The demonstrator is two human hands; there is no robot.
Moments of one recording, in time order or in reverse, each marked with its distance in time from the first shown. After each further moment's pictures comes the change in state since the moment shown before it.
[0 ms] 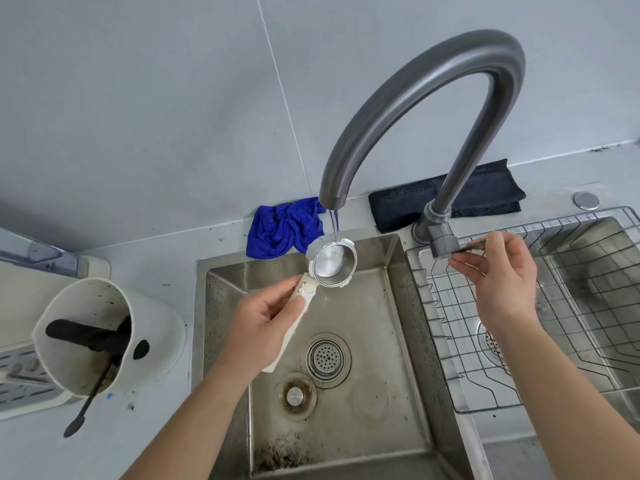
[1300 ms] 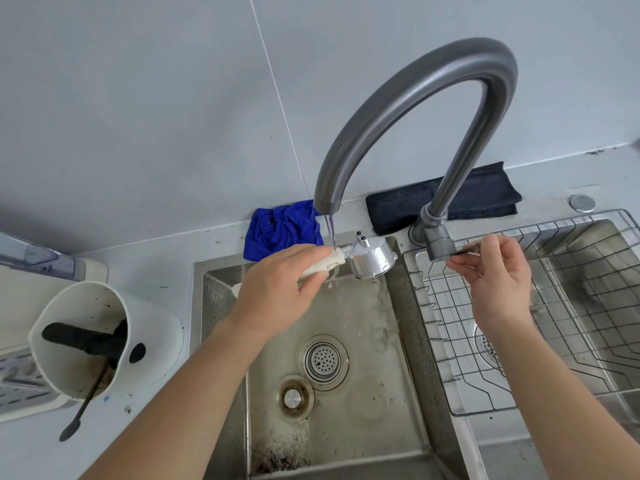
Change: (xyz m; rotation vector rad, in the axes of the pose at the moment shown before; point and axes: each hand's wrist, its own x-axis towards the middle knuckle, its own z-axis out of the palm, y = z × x) left_hand 0.045 0.033 0.010 0.800 -0.066 0.476; right_hand -0.002 0.000 0.001 0.011 0.009 -0.009
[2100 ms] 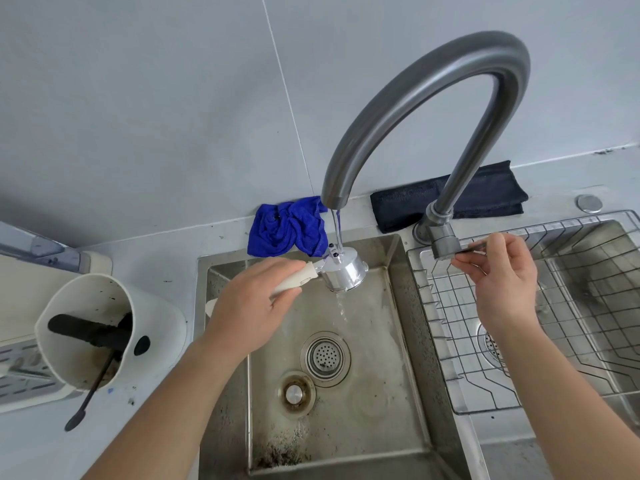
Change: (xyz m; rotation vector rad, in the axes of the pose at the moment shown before) left_hand -0.035 -0.016 -0.017 -0.003 -0.008 -0.076; right_hand 0.003 0.004 -0.001 0.016 -0.009 -0.002
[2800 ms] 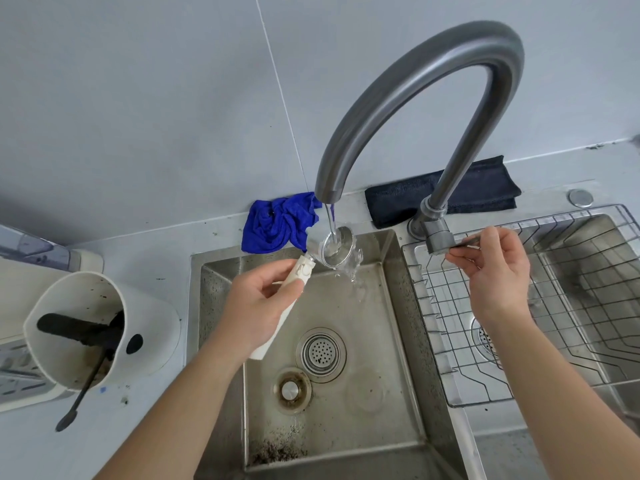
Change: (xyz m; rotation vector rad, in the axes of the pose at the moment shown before) left_hand 0.000 0.016 0.014 -0.734 0.005 -0.488; right_hand -0.001 -0.002 0.000 -0.009 0.005 -0.001
